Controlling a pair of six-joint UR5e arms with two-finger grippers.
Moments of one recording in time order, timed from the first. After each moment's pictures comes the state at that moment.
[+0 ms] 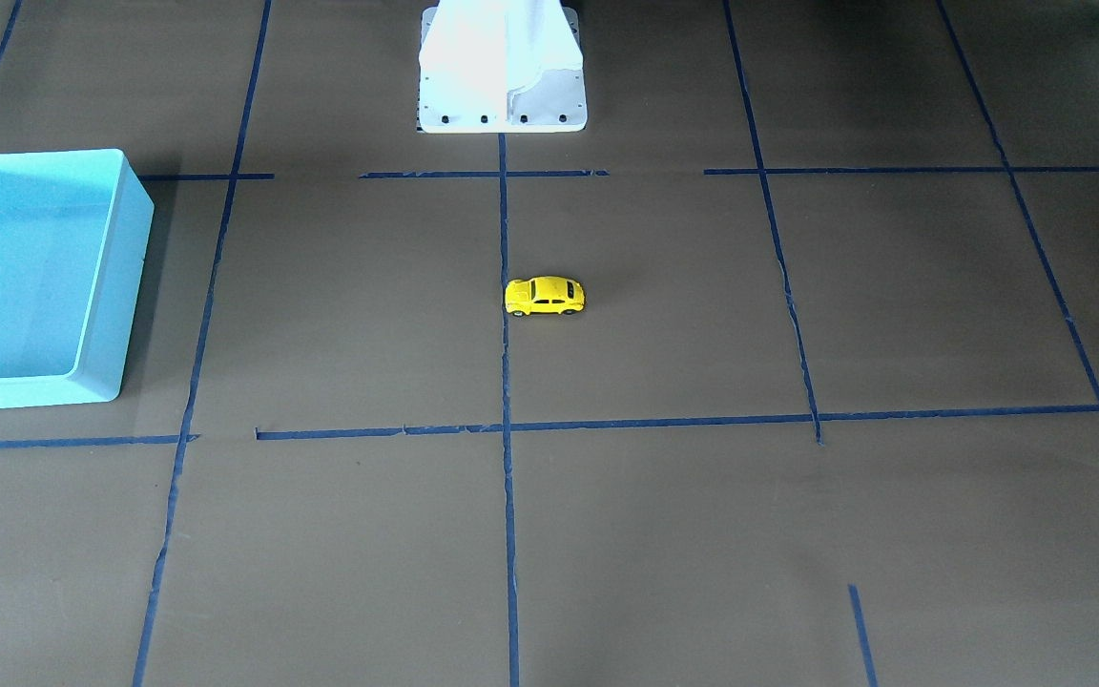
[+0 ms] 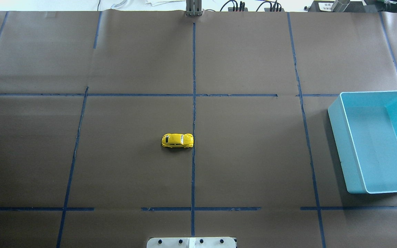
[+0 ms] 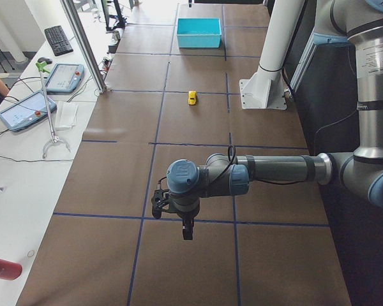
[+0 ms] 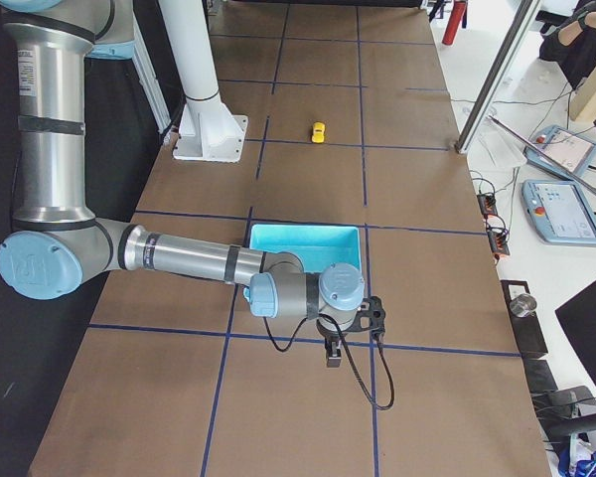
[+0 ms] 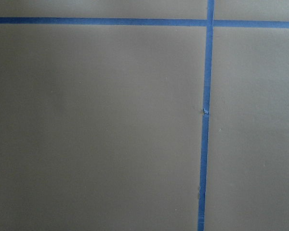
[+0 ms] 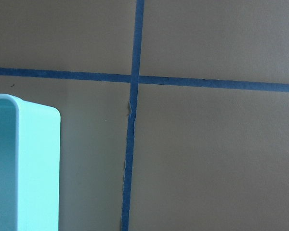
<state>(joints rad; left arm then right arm) -1.62 -1.39 -1.74 -1.51 -2.33 0.07 1.54 -1.63 1.50 -1.39 2.37 0.00</state>
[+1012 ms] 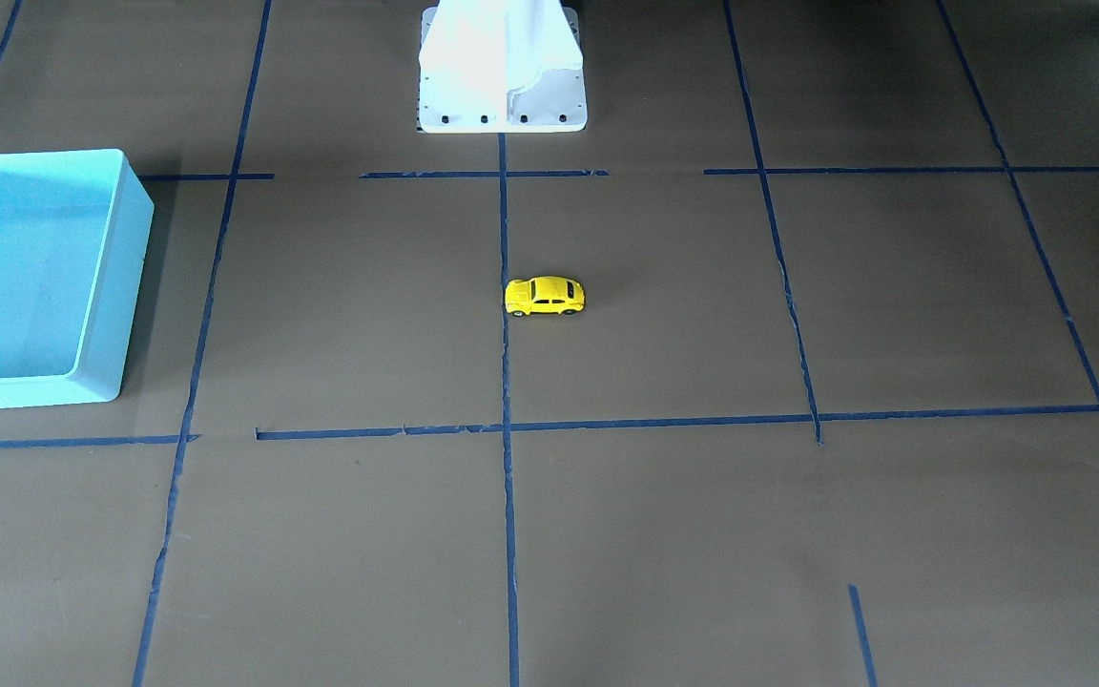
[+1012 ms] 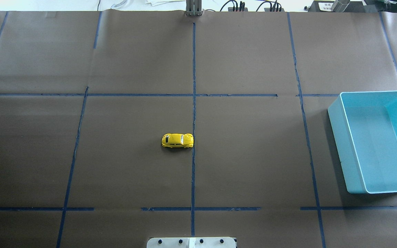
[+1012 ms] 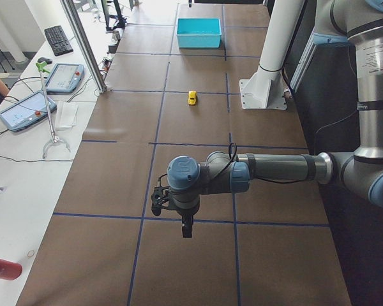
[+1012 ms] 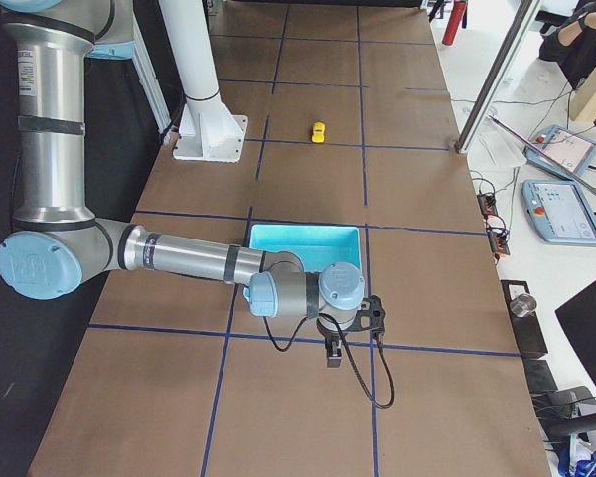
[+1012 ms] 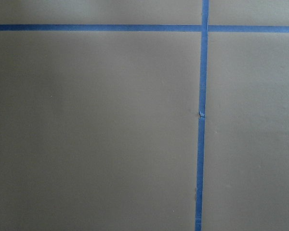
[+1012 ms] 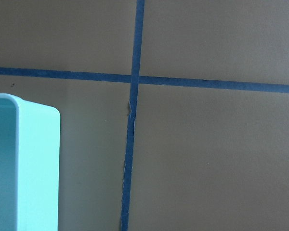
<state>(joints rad) -1.62 -1.38 -1.76 -1.50 -2.33 0.06 1.54 -1.63 1.50 -1.39 2.37 0.00</state>
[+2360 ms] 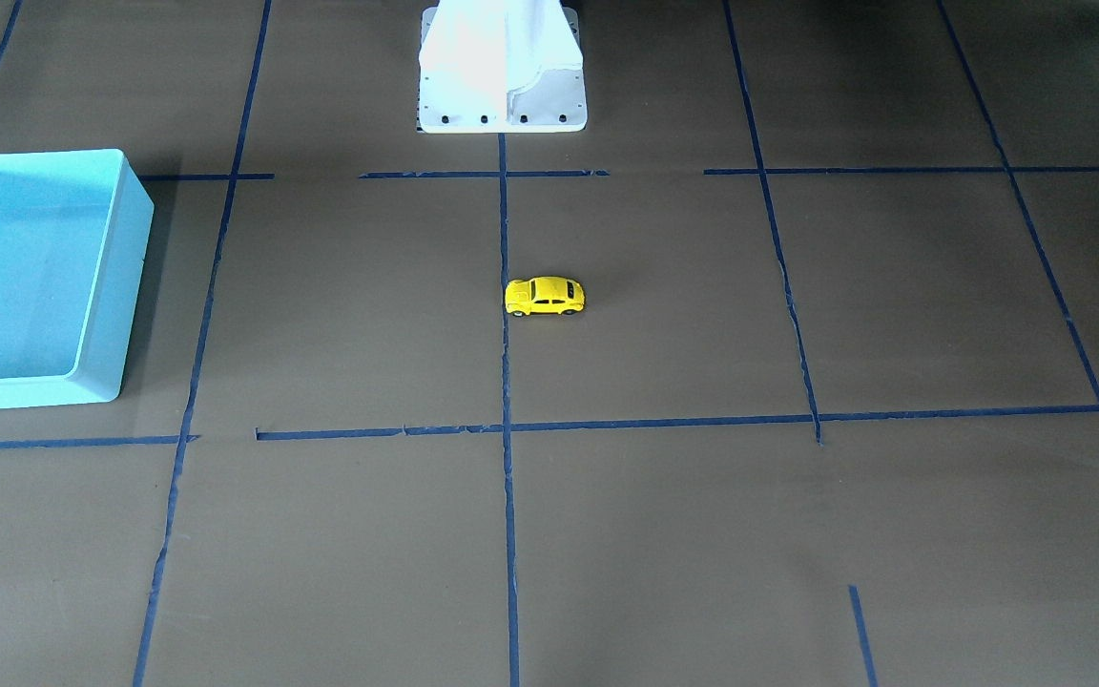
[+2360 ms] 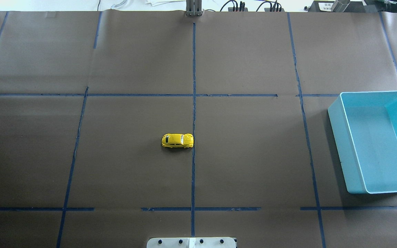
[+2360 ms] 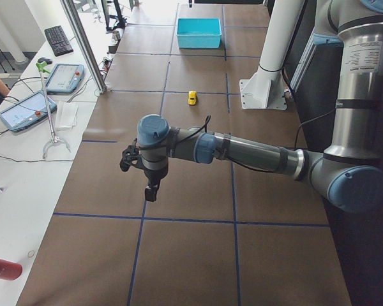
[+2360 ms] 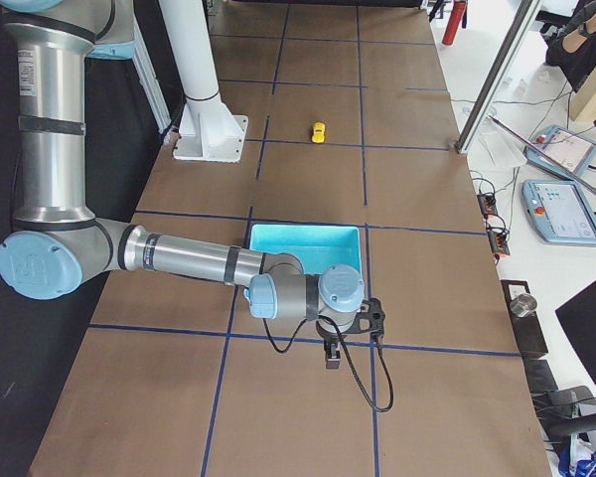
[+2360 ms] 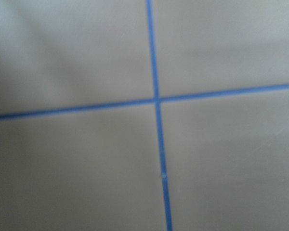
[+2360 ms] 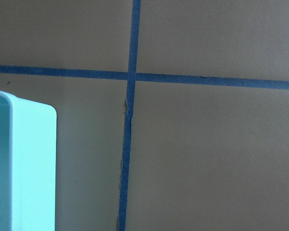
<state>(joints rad) -1.46 -1.65 -1.79 -1.53 -2.33 0.06 1.54 -1.63 1.49 -1.39 2.37 0.00</state>
